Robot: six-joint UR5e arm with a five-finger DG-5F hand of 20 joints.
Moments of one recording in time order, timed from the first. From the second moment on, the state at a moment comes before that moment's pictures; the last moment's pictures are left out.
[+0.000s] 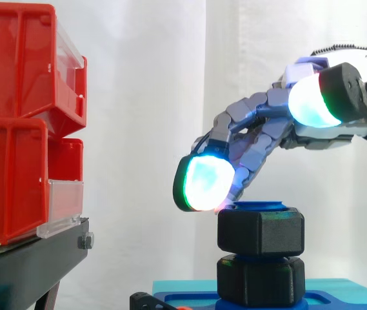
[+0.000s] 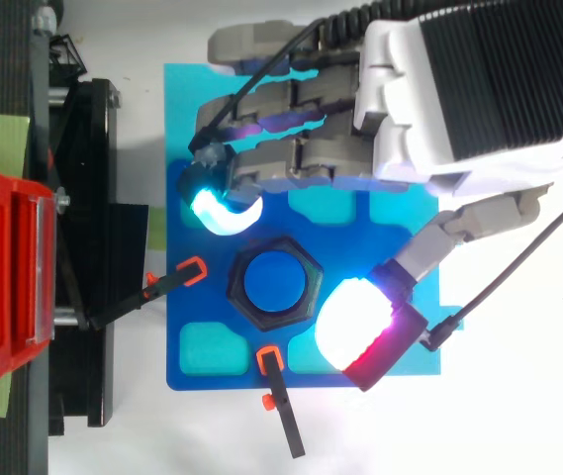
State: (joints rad) arm 0.02 -2.20 -1.20 -2.85 -1.83 -1.25
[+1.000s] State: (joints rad) arm 0.04 -2.20 -1.22 -2.84 -1.81 -1.22
